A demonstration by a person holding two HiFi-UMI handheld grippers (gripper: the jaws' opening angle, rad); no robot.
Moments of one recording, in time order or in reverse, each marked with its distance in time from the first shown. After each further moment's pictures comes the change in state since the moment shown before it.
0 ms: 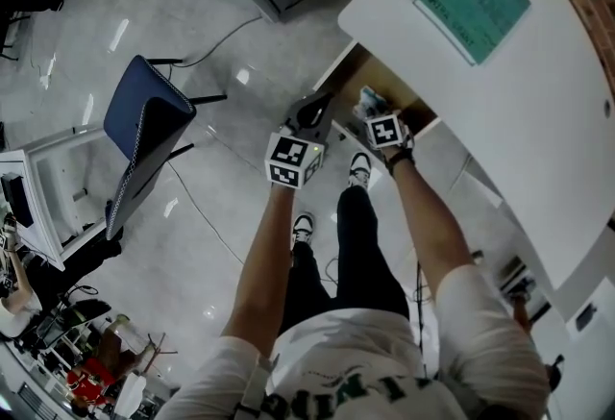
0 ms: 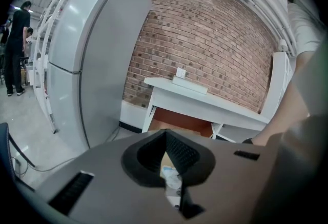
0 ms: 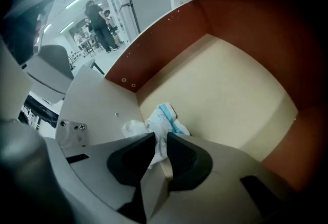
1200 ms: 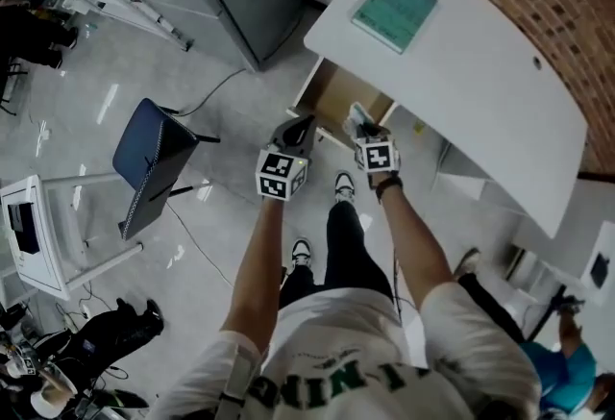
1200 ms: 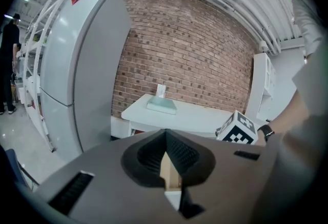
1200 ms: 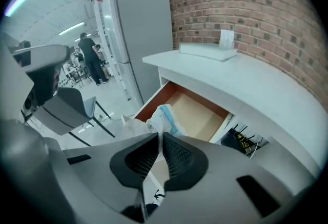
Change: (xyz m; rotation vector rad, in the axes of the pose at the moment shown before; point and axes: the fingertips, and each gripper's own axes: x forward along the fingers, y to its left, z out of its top) left arm -0.114 -0.092 0.068 0.123 -0.064 -0.079; right arm -0.212 0.030 -0.014 0.186 -0.349 -0.101
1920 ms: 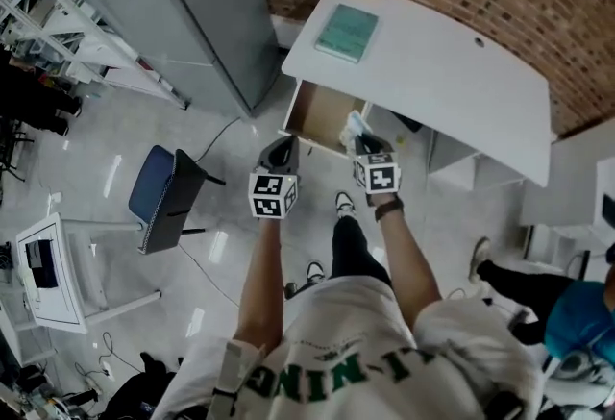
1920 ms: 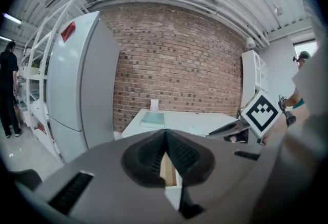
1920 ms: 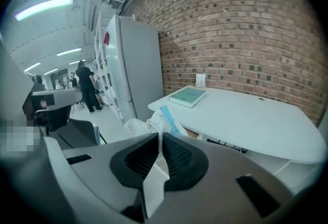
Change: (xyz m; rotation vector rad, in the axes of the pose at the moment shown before) left arm -0.126 -0.081 0.065 0.123 -0.064 0.034; right arm -0.222 0.027 0.014 0.097 -0.359 -0.114
